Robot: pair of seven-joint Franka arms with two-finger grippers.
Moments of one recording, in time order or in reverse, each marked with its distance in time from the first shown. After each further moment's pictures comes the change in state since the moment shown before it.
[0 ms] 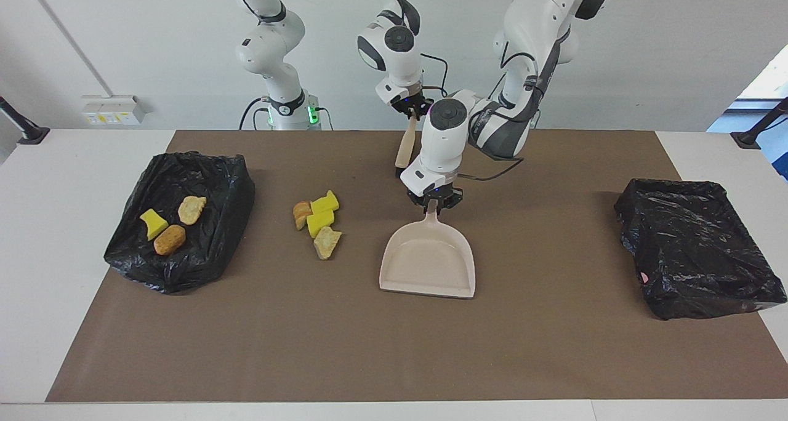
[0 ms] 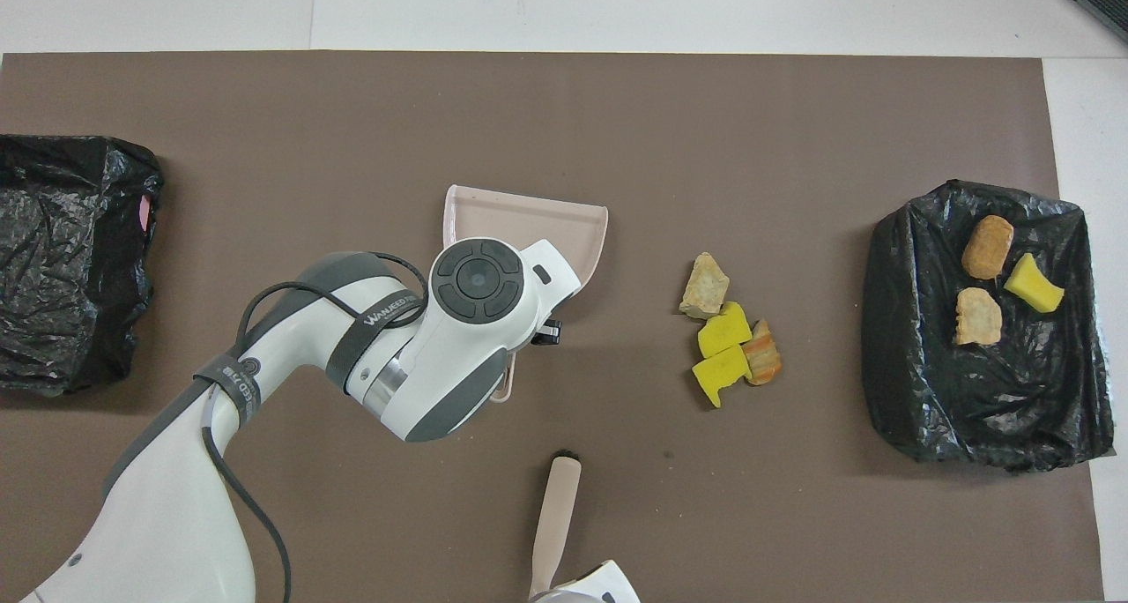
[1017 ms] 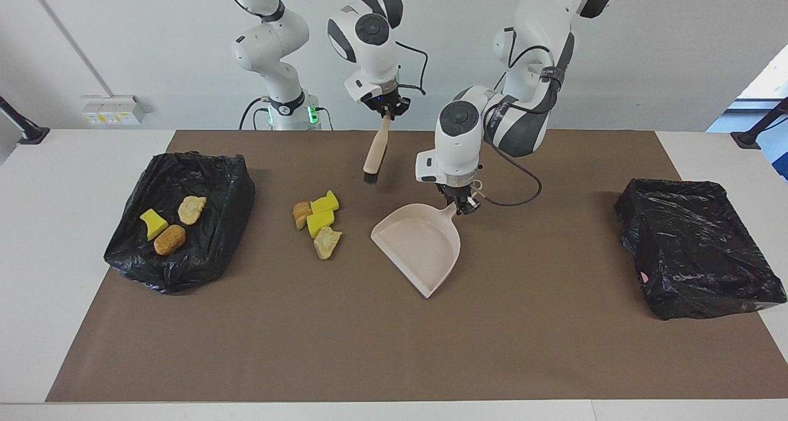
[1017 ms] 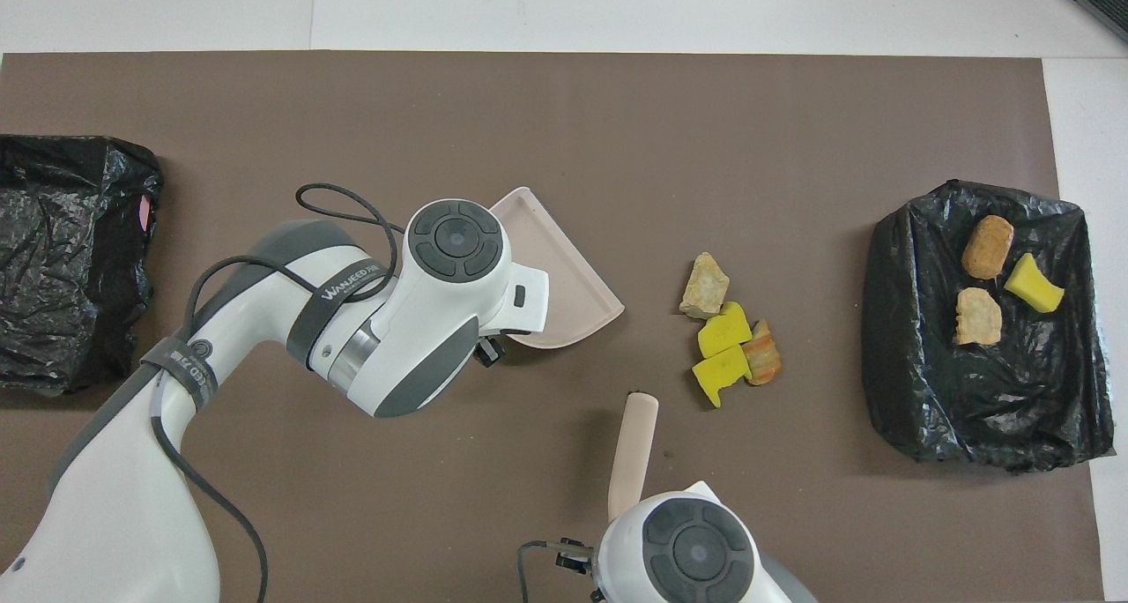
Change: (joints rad) left arm 0.042 -0.009 0.002 0.060 0.059 -0.191 0.772; right arm -0.300 -0.125 -0.011 0.128 -0.177 -0.425 -0.106
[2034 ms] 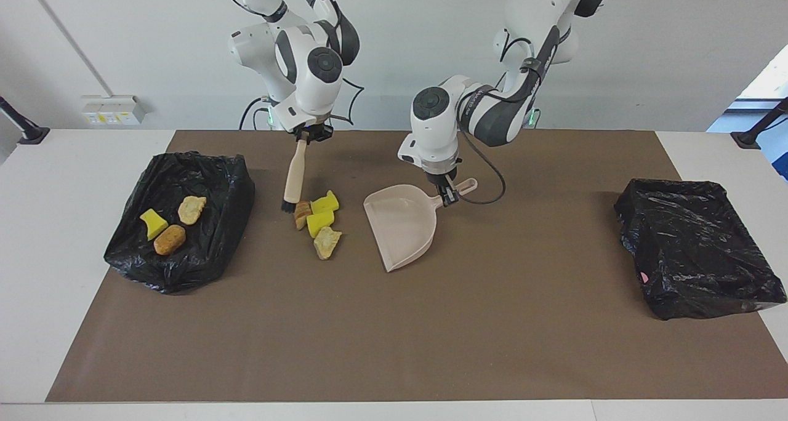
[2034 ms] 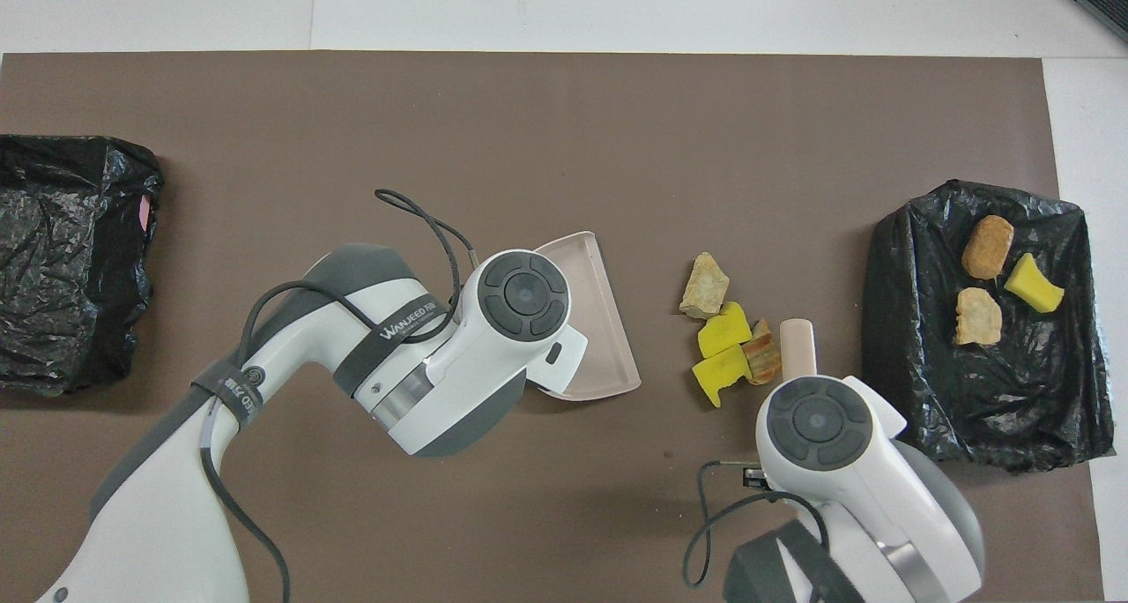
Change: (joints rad) left arm -0.004 -0.005 -0.102 -0.023 0.128 -0.014 0.238; right arm -0.352 0.011 0.000 -0.024 -0.461 -0.183 -0.327
